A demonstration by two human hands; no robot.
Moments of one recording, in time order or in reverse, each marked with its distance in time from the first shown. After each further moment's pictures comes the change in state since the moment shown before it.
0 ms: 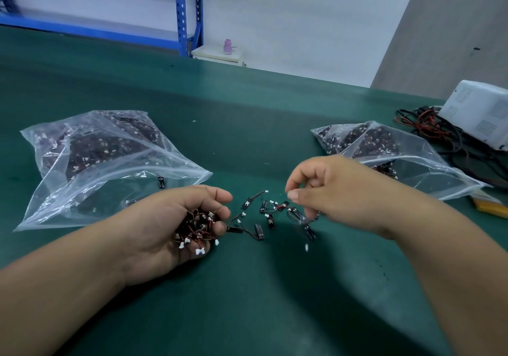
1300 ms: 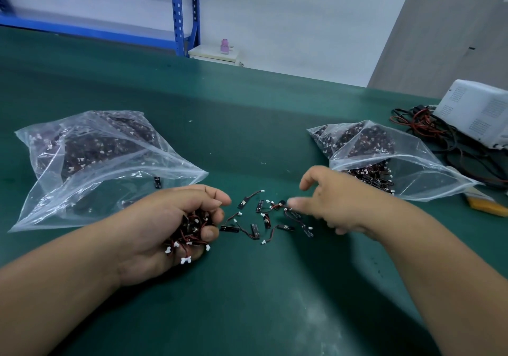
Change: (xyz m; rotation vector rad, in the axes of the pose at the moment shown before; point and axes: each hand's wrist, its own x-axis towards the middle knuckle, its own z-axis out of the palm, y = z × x) left_hand 0.020 -0.010 -0.017 0.000 -0.131 0.048; right_hand 0.019 0.039 0.010 -0.072 0.030 0.286
